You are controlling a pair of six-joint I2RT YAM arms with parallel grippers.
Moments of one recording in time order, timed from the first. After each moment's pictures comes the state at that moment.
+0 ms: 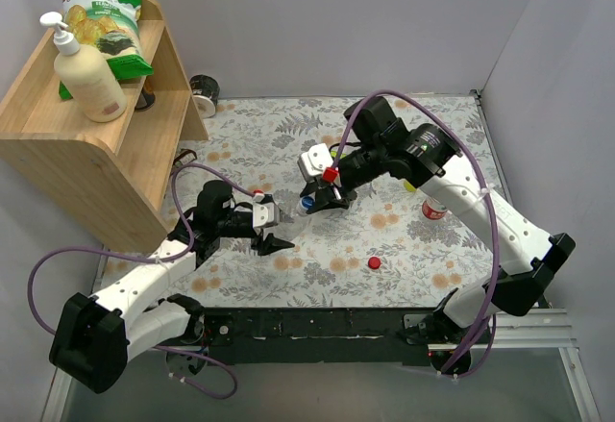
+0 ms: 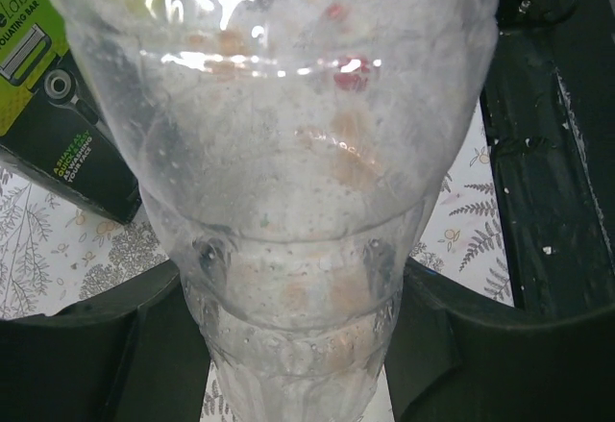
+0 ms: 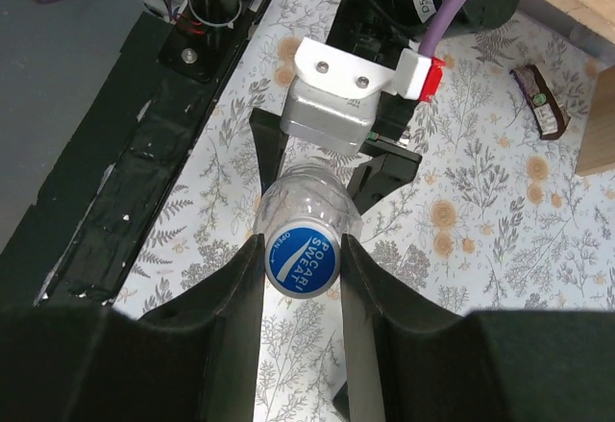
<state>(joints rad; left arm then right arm) -0.47 1.02 0.53 0.03 0.96 0.53 0.84 1.48 1.77 -1.05 -0.88 -0.91</state>
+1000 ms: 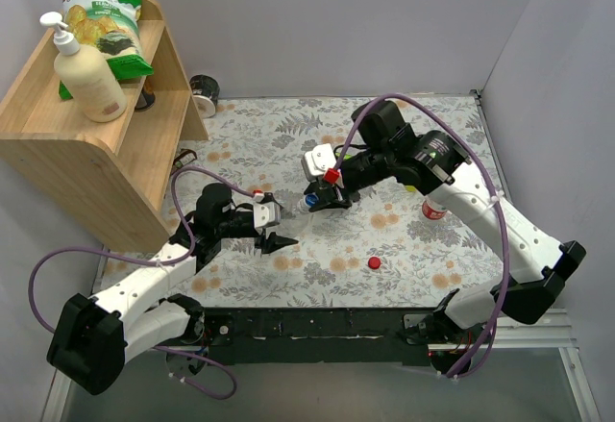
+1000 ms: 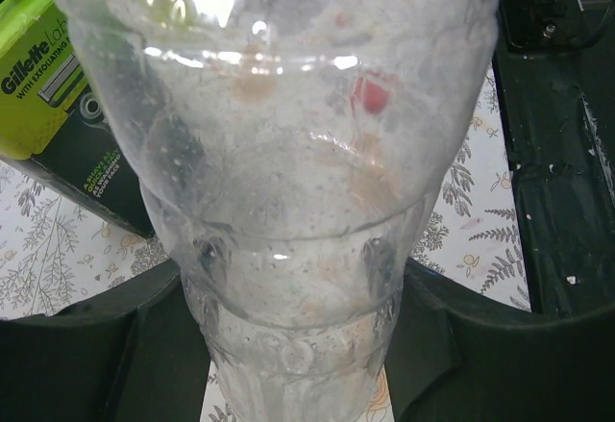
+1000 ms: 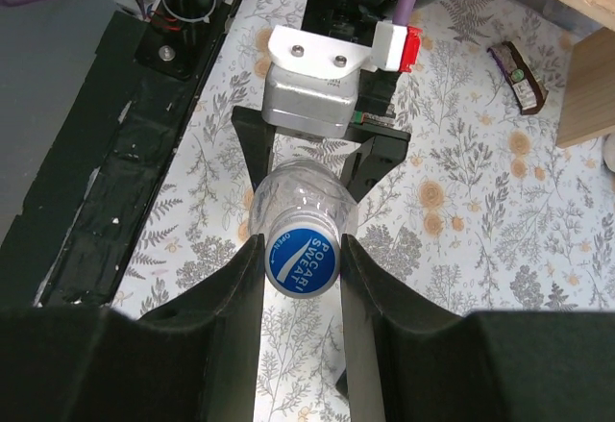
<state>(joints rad) -0.51 1.00 0.50 0.17 0.91 0.44 0.84 1.42 1.70 -0.99 -0.80 -0.84</state>
